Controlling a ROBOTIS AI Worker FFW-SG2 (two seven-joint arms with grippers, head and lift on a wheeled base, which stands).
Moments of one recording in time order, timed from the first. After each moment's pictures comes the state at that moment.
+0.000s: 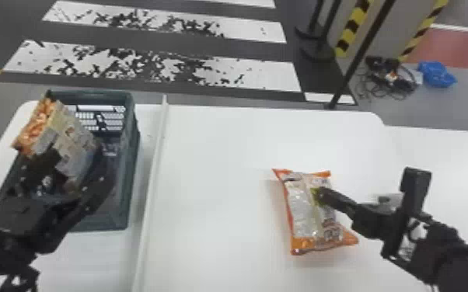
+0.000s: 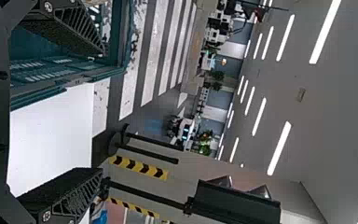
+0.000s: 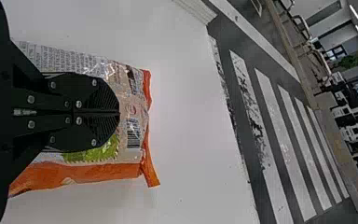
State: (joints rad) left arm 0.66 0.22 0.05 -2.21 0.41 0.07 -0.22; right arm 0.34 -0.31 -0.28 -1.84 -0.49 0.72 0.44
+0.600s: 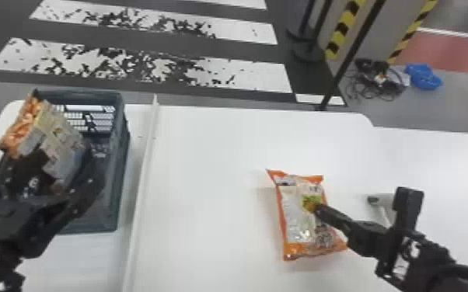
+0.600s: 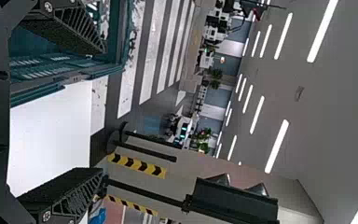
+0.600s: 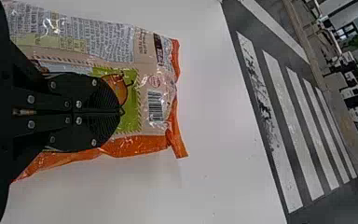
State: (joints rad) left arm 0.66 0.22 0.05 -2.20 0.42 0.05 -0.23; right arm 0.41 -0.30 -0.30 -1.83 -0.48 0.68 0.41
